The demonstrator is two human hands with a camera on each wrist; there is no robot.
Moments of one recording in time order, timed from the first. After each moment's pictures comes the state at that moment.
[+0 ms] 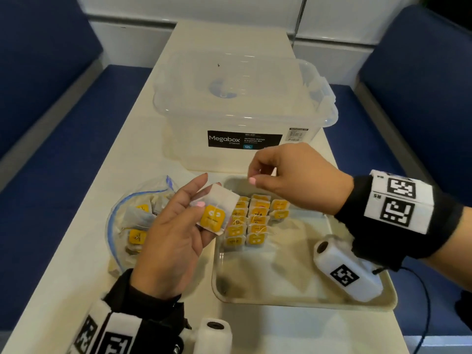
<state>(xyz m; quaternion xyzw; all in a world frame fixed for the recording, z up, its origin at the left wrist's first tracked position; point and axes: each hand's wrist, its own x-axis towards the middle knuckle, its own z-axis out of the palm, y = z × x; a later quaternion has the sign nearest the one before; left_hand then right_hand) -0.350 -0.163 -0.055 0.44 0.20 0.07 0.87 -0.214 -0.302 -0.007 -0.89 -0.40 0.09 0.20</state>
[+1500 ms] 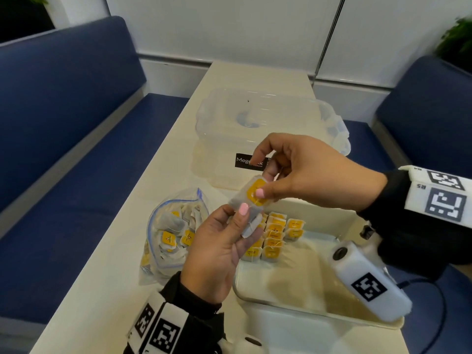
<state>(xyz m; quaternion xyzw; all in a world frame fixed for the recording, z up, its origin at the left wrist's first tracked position) -0.367 -0.188 -0.038 0.39 0.17 0.12 0.90 -0.249 -0.284 0.060 -0.82 -0.40 0.20 0.35</state>
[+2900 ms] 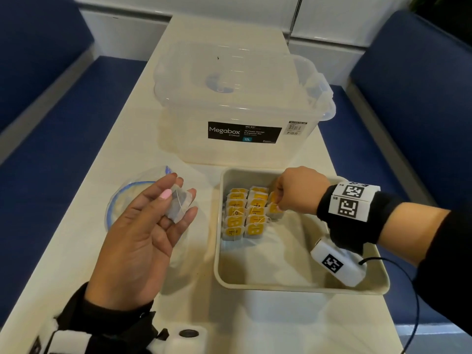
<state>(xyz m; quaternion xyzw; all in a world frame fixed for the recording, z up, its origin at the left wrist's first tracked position) -0.382 -0.137 -0.056 0.41 0.22 0.15 0.87 -0.201 -0.316 -0.065 -0.95 -0.24 0.20 -0.01</state>
